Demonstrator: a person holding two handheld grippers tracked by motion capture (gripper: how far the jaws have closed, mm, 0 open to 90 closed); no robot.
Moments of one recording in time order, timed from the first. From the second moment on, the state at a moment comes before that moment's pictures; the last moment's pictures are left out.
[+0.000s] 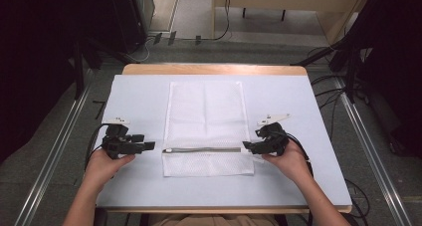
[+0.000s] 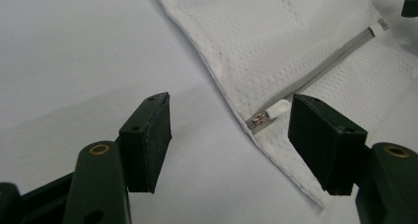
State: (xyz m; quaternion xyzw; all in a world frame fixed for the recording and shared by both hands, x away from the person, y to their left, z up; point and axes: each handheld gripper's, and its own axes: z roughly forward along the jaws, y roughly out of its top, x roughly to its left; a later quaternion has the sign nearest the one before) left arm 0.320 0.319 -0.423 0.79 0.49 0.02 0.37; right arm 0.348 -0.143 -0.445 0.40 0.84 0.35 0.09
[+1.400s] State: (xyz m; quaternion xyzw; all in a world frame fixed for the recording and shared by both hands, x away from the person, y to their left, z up) left arm 0.319 0.317 -0.426 0.80 0.48 0.02 0.36; right arm 0.352 -0.071 -0.426 0.33 0.87 0.35 0.07
